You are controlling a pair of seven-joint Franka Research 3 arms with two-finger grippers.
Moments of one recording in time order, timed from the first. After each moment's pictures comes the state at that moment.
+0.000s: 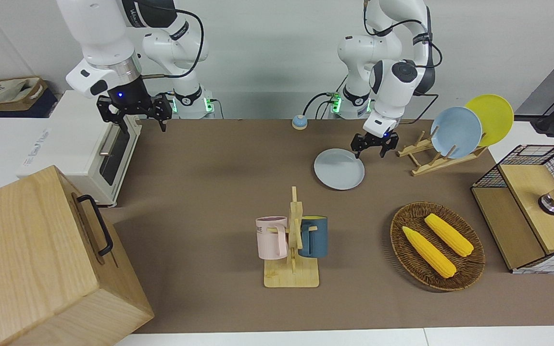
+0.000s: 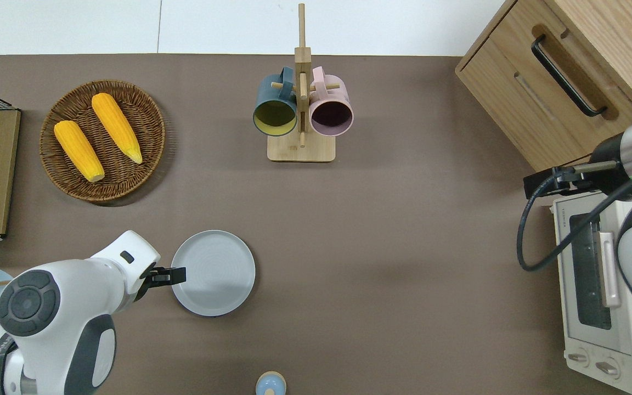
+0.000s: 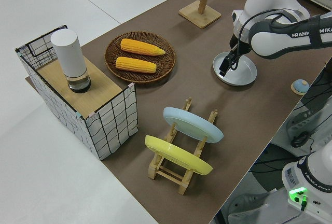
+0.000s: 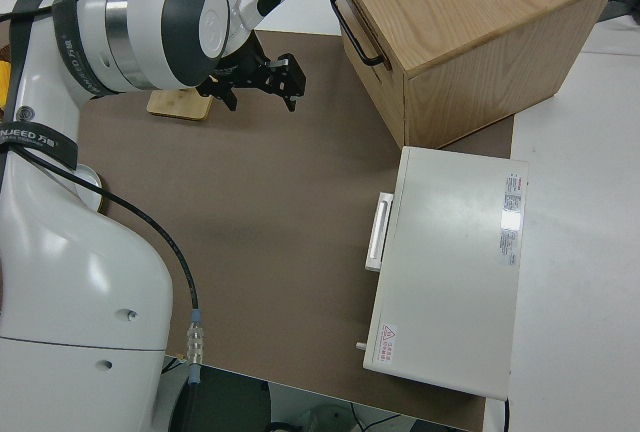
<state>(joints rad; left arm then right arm) -0.08 -0.24 -0.10 -2.56 -0.06 2.39 -0.16 -0.07 0.06 0.16 -1.49 -0.04 1.53 0.02</state>
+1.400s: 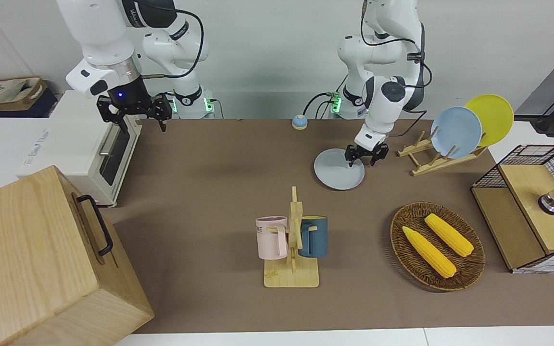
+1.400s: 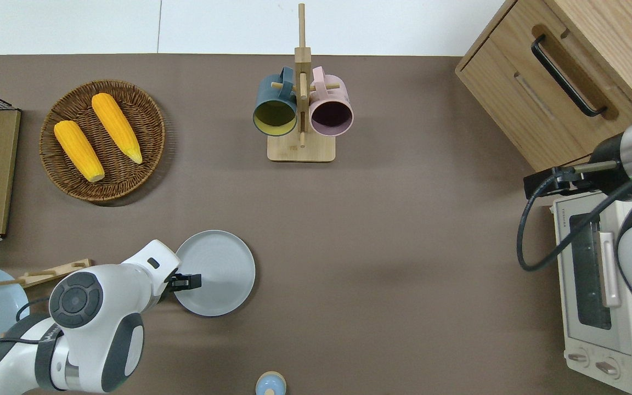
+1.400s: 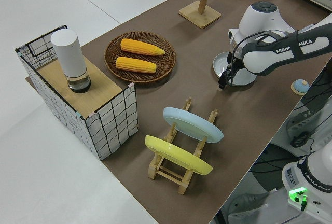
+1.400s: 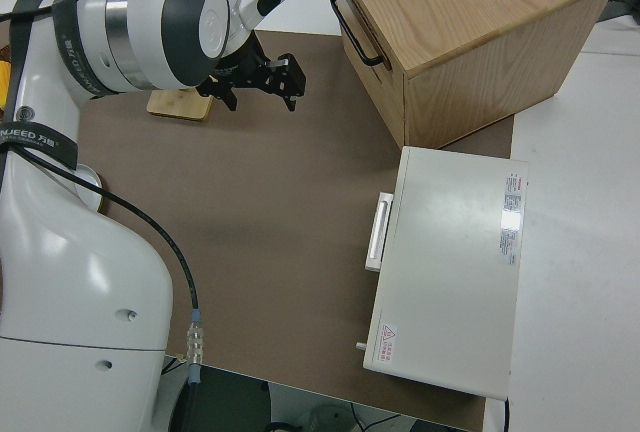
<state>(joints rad) -0.10 -0.12 -0.10 -2.60 -0.06 2.51 -0.18 -0.07 0.06 0.16 -1.49 -0.04 1.53 0.02</state>
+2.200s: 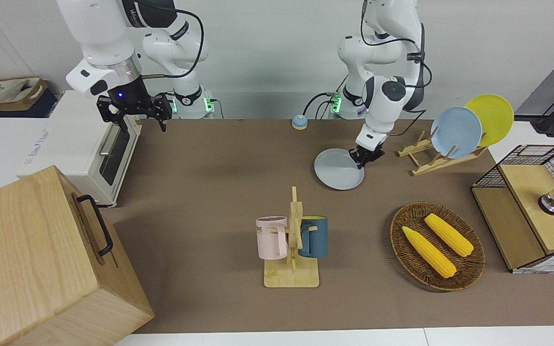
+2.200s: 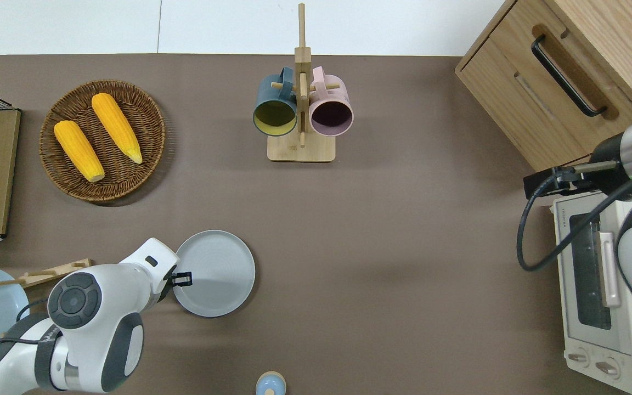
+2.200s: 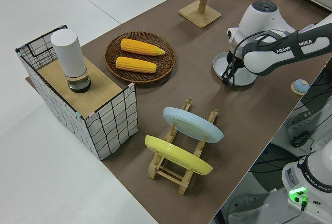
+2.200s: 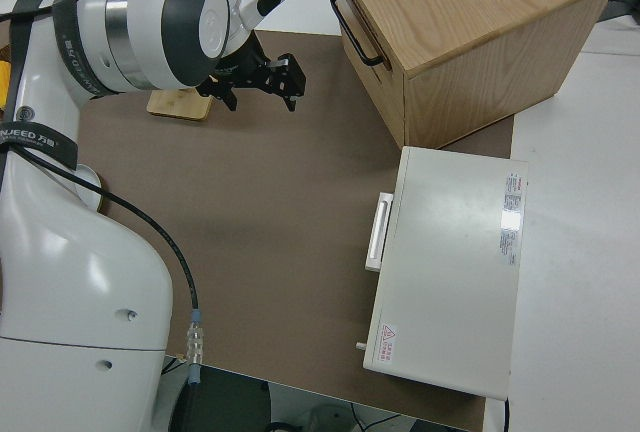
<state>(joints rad) -0.11 -0.12 -0.10 -2.60 -0.06 2.53 -0.22 -0.07 0.06 0.16 -1.49 -0.04 1.53 0.02</state>
